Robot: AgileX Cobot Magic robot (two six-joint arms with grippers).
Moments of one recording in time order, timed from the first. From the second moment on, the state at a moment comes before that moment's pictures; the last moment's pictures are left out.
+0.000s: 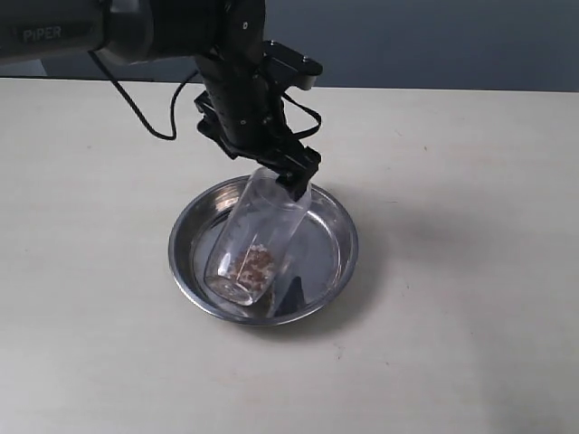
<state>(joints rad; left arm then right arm) -0.48 2.07 -1.68 -0.03 0.97 0.10 0.20 0.00 0.00 0.04 0.24 0.12</state>
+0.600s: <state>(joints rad) -0.48 2.04 -1.69 -0.11 0.91 0.14 0.20 0.00 0.00 0.04 0.24 0.12</state>
